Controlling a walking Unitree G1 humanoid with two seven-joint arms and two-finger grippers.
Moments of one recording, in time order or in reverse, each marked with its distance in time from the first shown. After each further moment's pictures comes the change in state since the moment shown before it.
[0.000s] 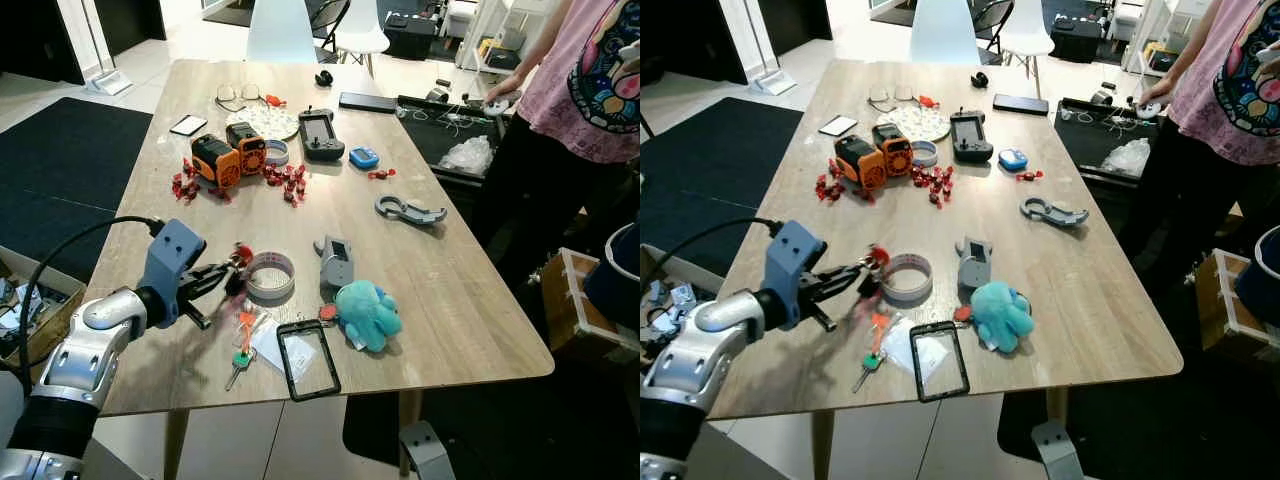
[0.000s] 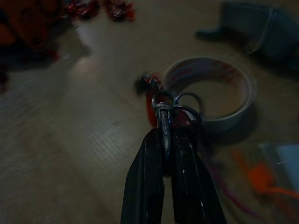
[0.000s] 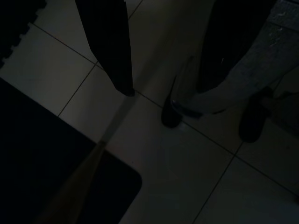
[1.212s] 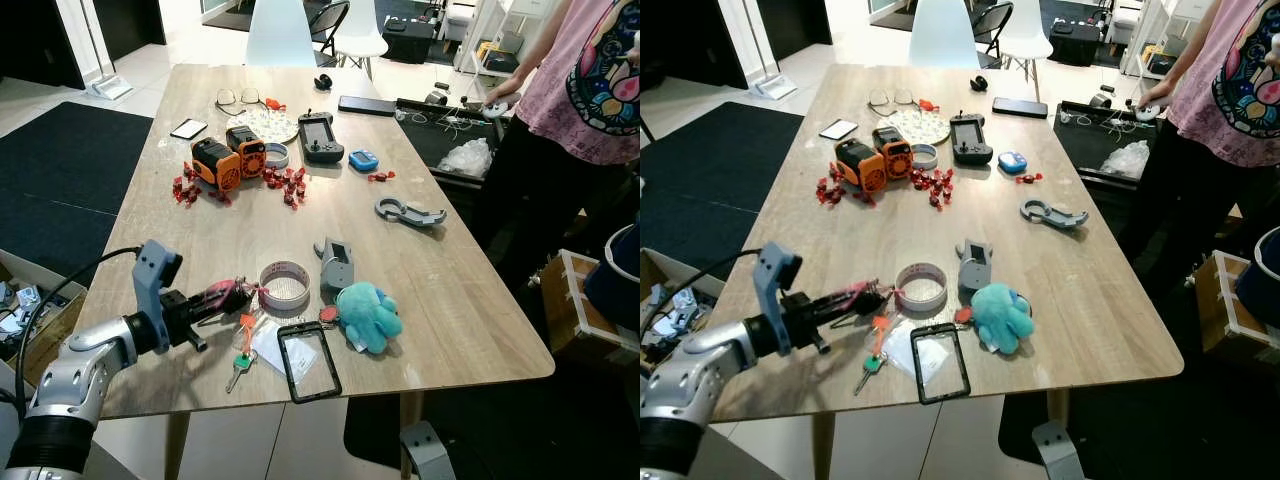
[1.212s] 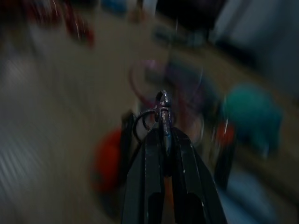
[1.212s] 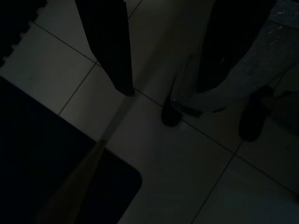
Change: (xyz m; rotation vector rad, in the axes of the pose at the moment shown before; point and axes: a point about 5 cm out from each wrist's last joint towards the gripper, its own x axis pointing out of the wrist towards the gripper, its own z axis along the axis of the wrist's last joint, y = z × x) left arm -0.009 -0.011 0.010 -0.418 -0.296 -0.275; right arm 0.000 0.000 0.000 0.001 -0.001 -0.001
